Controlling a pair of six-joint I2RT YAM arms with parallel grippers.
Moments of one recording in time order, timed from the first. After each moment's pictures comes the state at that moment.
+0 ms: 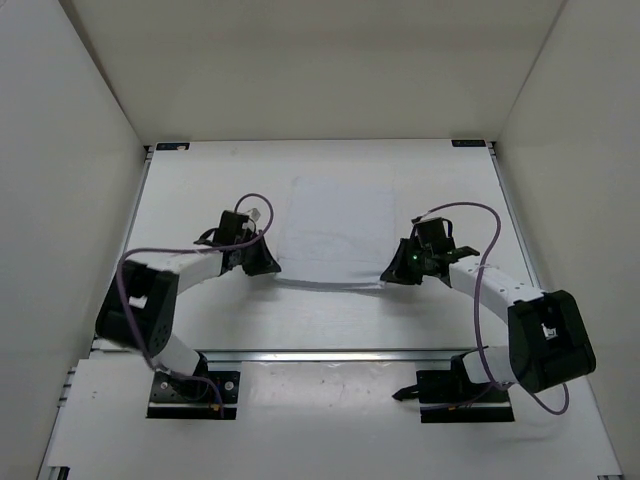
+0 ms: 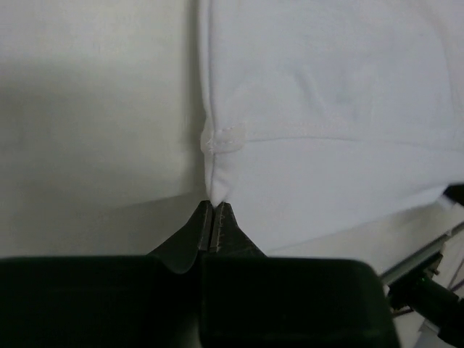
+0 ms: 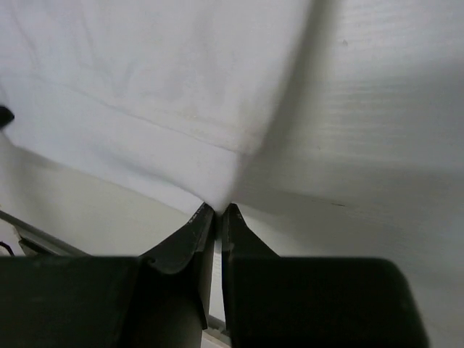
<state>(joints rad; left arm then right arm) -0.32 1.62 0.78 -0.09 0.33 -0.59 0.32 1.34 0.66 -0.28 -0.29 0.65</state>
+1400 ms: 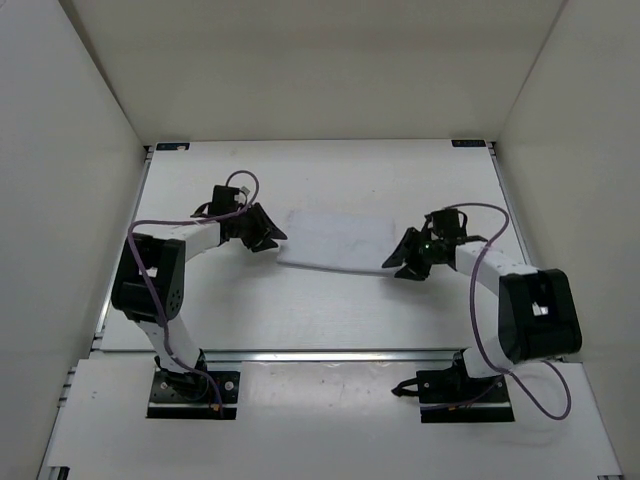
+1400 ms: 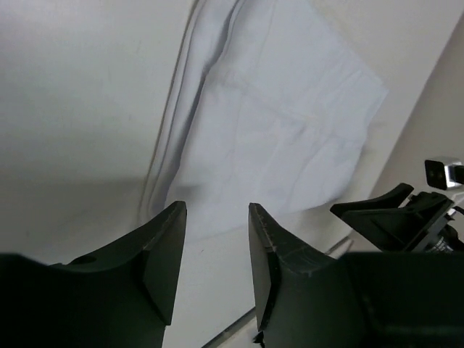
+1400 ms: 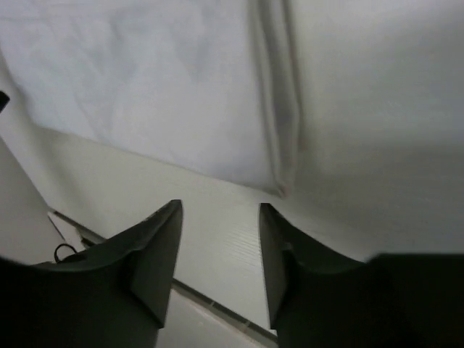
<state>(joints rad) -0.18 1.80 1.03 -0.12 0.52 -0.81 0.12 1.54 0.84 -0.32 -0.49 0.61</state>
